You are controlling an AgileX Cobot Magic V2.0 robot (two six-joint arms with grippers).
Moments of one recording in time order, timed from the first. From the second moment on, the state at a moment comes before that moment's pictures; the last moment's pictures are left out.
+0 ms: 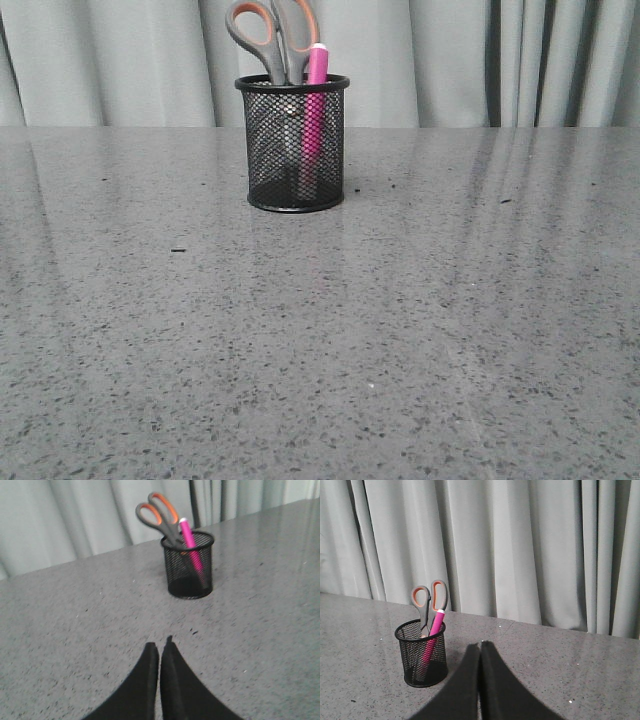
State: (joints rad) left arm -0.56 0.15 -0.31 0.11 0.42 0.00; right arm 0.48 0.20 -0.41 -0.49 0.22 0.48
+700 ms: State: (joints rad) left arm -0.13 0.00 0.01 -0.18 0.33 0.02; right arm 0.48 0.20 -0.41 -0.49 0.22 0.48
